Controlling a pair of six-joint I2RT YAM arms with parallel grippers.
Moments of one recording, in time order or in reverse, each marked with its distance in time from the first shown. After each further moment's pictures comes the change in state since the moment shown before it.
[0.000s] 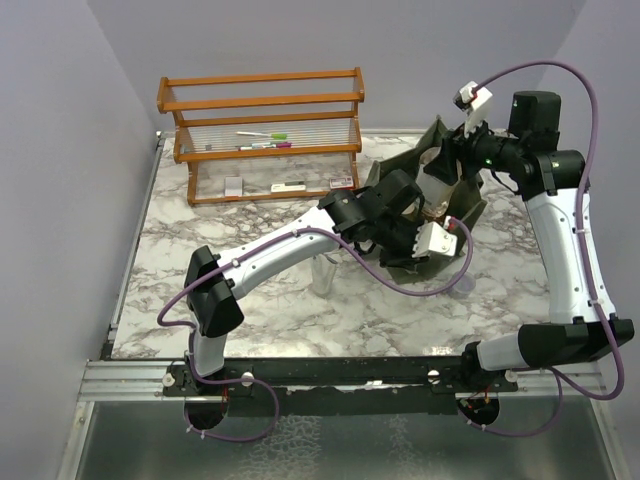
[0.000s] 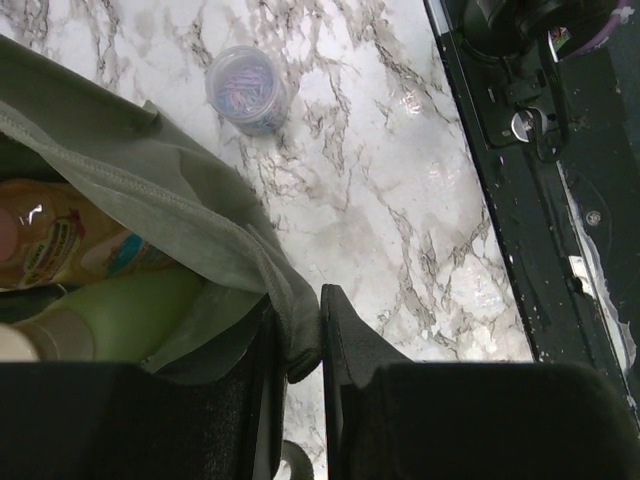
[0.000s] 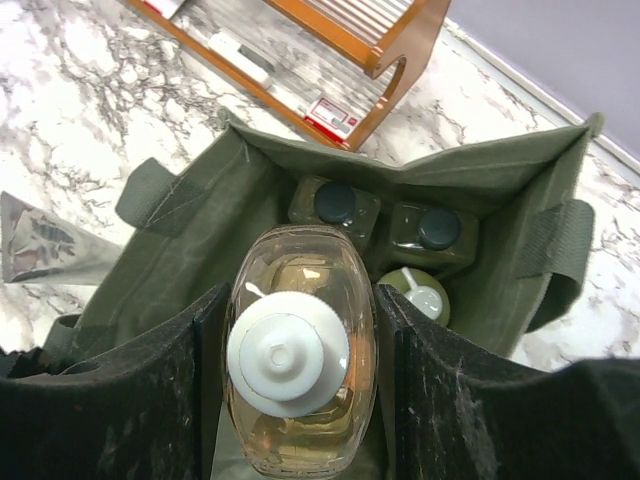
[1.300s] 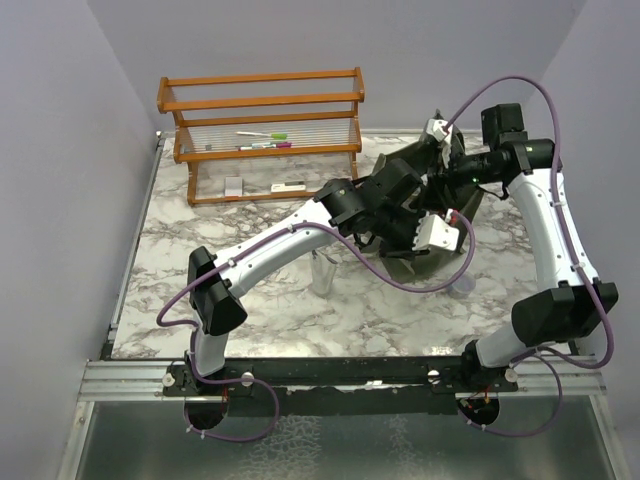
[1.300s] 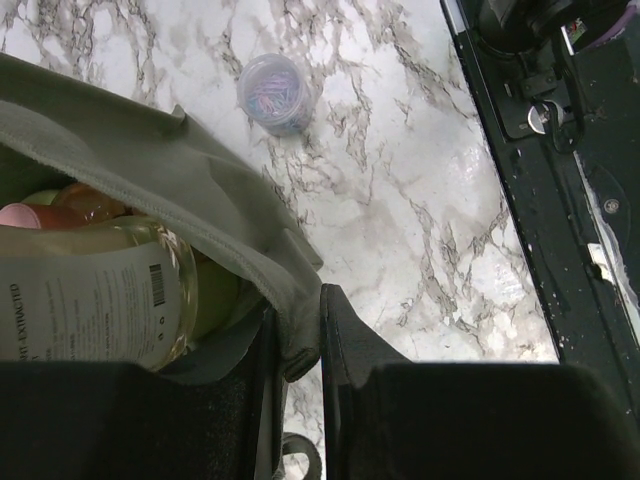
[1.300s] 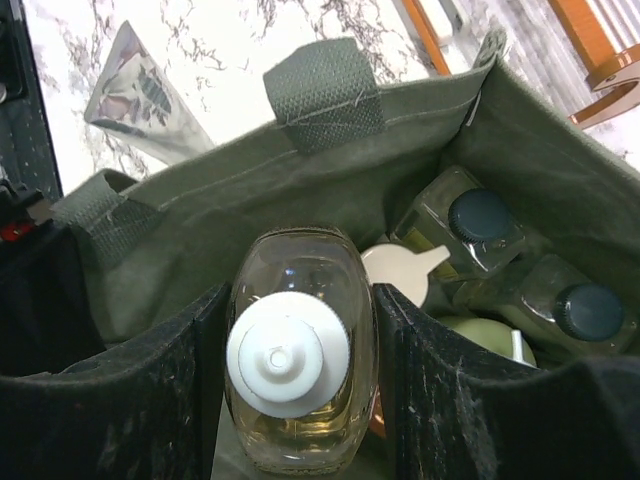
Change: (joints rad) left arm 0.007 0.023 0.138 -0.099 -0.019 0.068; right arm 0.003 0.120 -0.032 -0.270 -0.346 -0.509
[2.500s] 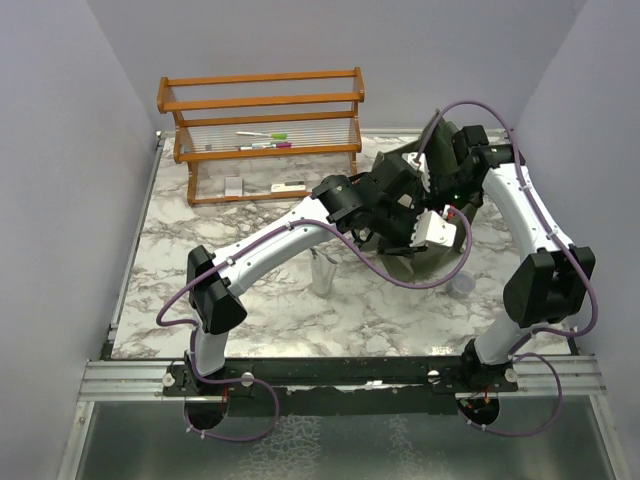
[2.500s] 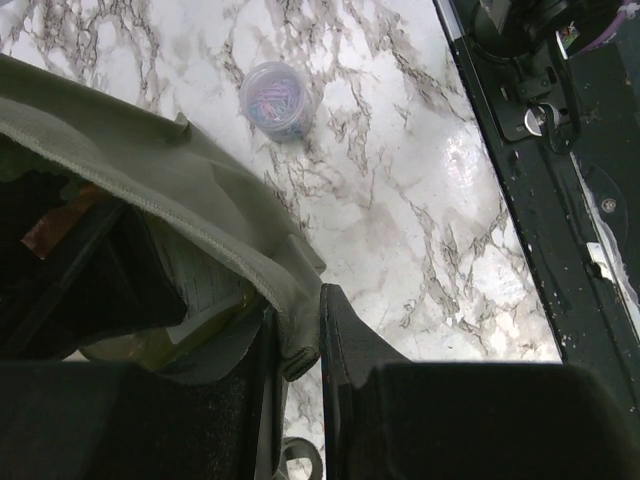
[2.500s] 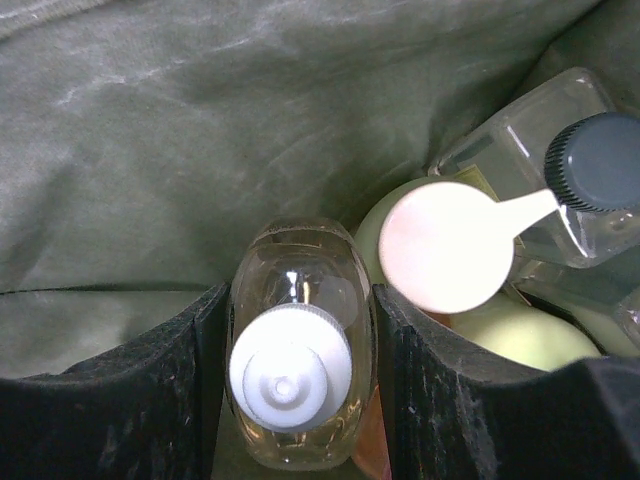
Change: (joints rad) left arm 0.020 0.000 0.010 -0.006 0.041 0.019; right arm 0.027 0.142 -0.125 -0.067 0.100 -0.281
